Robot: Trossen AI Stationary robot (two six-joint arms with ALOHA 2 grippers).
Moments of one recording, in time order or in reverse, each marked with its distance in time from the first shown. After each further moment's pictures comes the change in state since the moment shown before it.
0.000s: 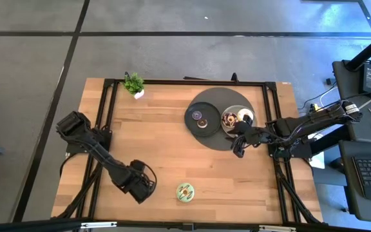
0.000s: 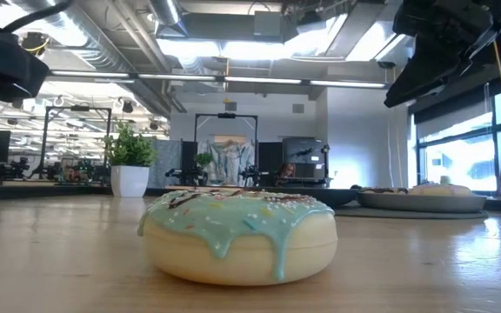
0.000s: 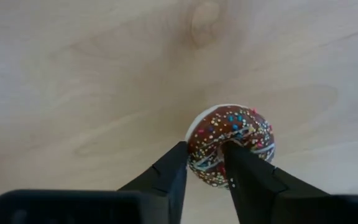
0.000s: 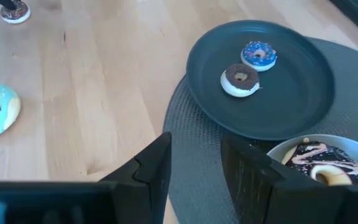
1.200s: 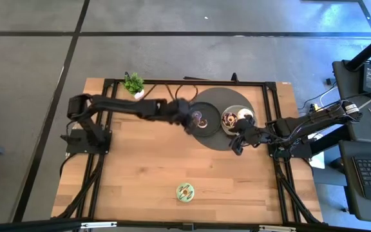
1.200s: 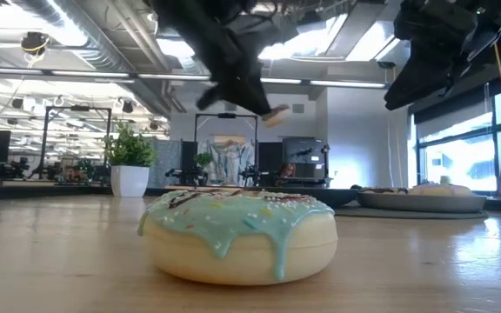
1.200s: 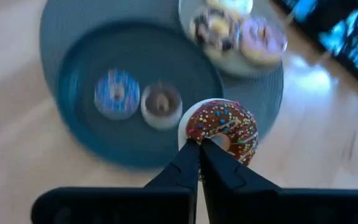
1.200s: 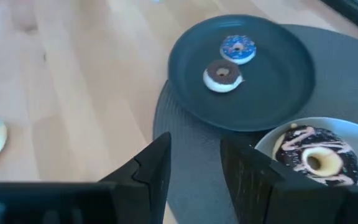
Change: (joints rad) left arm 0.839 -0.052 0.201 0.503 -0.075 1.353; right arm 0.000 0.000 0.000 -0.026 0.058 0.137
